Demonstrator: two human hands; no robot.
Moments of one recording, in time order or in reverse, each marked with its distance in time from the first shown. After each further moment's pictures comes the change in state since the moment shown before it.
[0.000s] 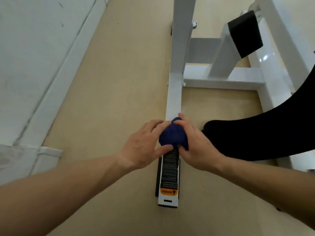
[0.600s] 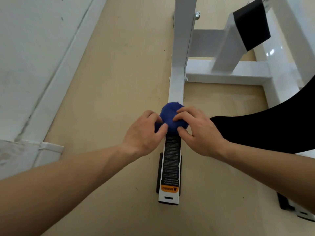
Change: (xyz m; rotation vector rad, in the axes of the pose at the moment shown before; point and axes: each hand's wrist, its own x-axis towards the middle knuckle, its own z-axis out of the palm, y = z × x) left_hand 0.020 0.001 0.001 -0.150 0.135 -0.289; right_hand 0.018 0.003 -0.014 -0.205 0.135 -0.091
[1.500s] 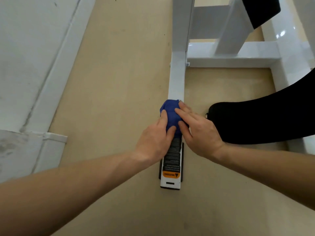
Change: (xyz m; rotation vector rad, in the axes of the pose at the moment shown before) left_hand -0.037 0.021 0.034 -0.039 -0.177 -0.086; right_hand -0.029 0.008 0.038 -0.018 0.001 0.052
